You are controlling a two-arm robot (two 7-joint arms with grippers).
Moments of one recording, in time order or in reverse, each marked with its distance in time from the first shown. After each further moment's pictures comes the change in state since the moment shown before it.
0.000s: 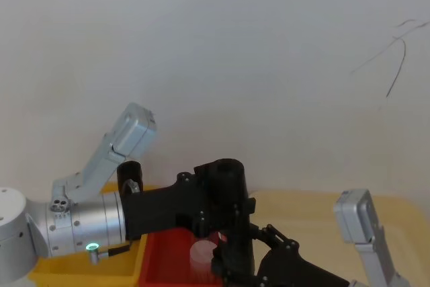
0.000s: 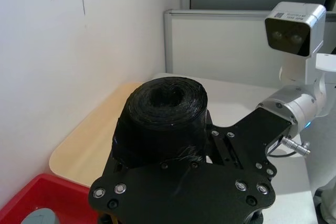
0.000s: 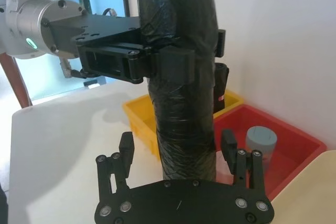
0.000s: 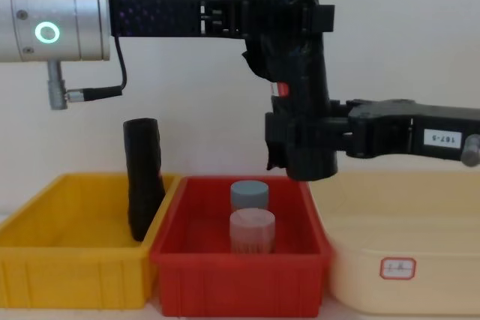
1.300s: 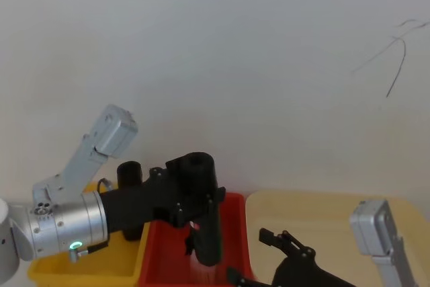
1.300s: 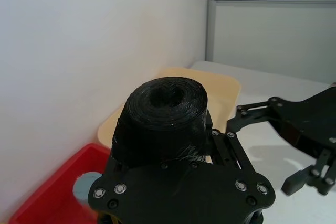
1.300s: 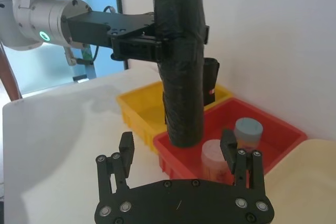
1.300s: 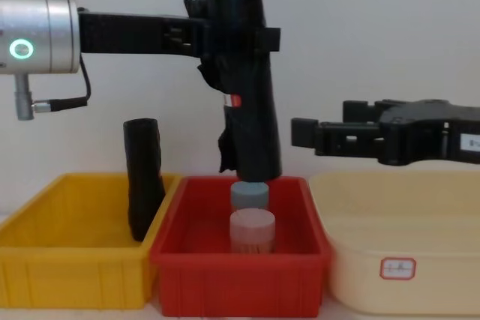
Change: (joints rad) left arm 0.046 0.007 -0.066 -0.002 0.075 0.001 0.094; right arm -0.082 0.027 0.060 -0.081 -0.040 0.015 -0.014
